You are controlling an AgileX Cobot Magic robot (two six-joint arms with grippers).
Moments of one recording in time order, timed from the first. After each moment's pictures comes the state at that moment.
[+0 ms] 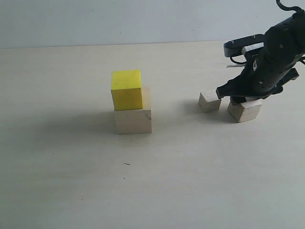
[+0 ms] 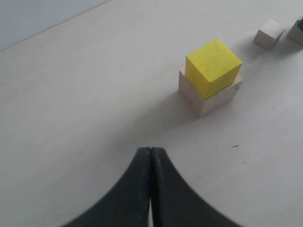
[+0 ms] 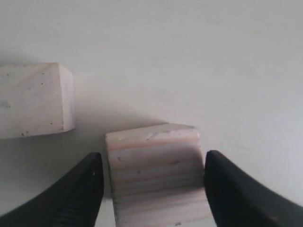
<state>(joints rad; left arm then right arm) -0.38 0.95 -1.09 -0.06 1.01 0.20 0.25 1.88 -1.07 -0.31 0.51 0.29</state>
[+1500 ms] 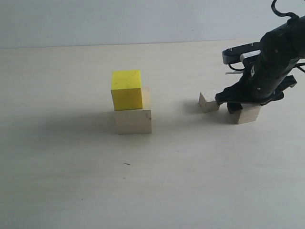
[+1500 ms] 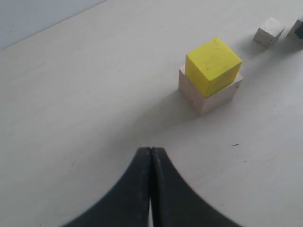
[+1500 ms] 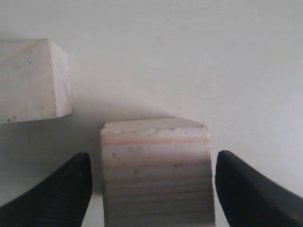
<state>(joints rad) -0.38 0.95 -1.09 -0.06 1.01 0.21 0.25 1.92 -1.07 -0.29 0.53 0.29</state>
